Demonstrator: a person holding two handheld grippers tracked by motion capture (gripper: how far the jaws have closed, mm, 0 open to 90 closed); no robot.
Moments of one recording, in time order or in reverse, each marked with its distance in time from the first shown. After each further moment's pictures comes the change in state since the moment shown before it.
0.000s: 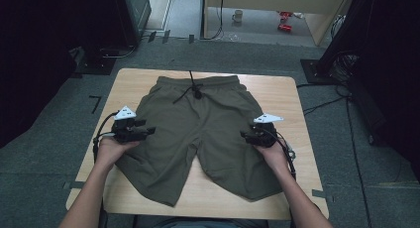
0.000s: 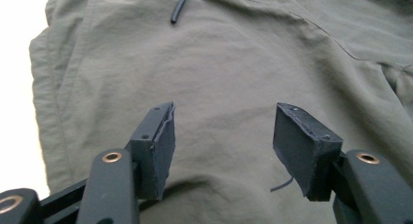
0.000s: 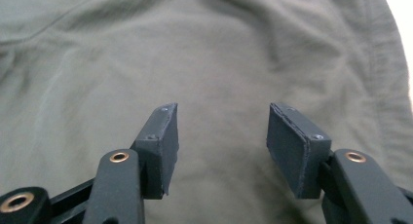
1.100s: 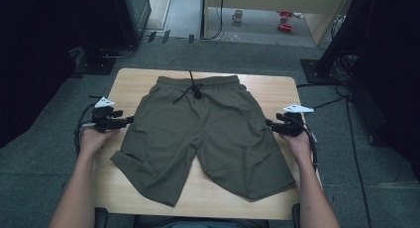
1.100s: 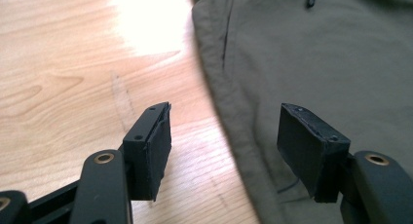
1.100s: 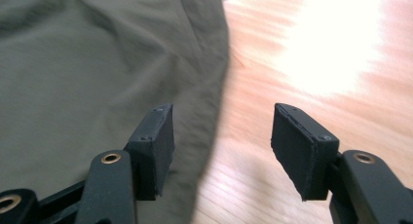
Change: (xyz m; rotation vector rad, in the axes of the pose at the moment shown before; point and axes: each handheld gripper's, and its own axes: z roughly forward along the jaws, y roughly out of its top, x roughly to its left) left arm 0.089 -0.017 -0.006 0.046 0.156 -0.087; right arm -0.095 -0.010 -0.023 -0.041 -0.089 0.075
